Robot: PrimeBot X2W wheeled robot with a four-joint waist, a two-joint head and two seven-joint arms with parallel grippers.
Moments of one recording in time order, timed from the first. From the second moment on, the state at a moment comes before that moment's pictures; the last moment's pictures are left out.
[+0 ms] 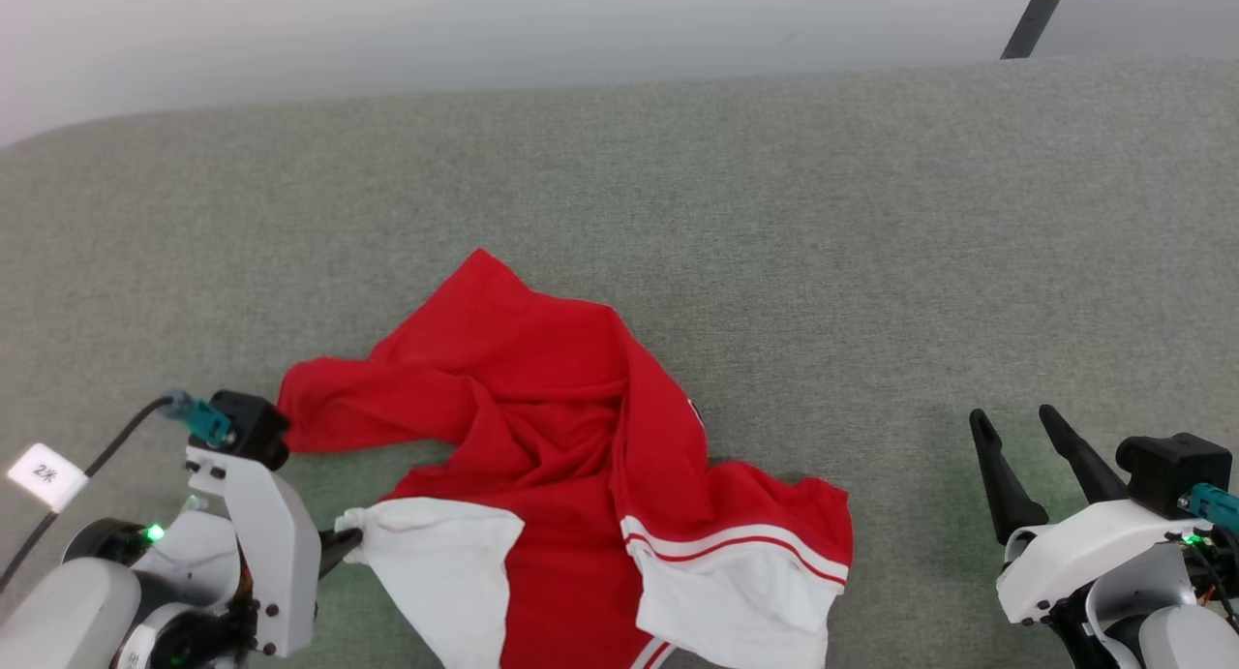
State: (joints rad) left arm -0.25 0.70 -0.35 0.00 -0.89 -0.03 0.80; right arm -0.18 -0.18 0.05 0.23 0.33 0.13 0.01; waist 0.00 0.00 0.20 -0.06
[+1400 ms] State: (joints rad) left arm -0.12 0.58 -0.21 0.11 -0.68 -0.06 -0.05; right arm -0.11 -0.25 0.19 0.11 0.41 0.13 0.19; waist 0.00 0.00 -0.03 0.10
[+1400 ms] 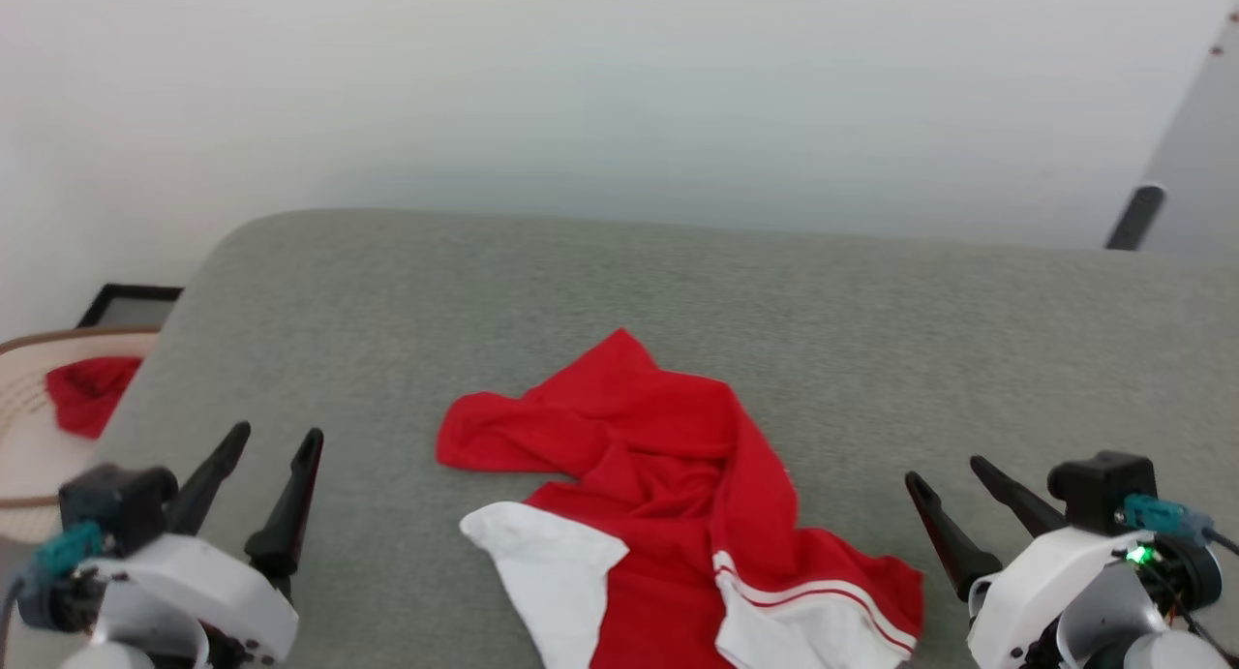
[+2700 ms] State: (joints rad) left arm -0.04 0.29 -0.10 0.24 -0.49 -0.11 -0.26; right arm -0.15 -0.37 0.38 0.15 0.52 0.13 0.60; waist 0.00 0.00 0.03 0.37
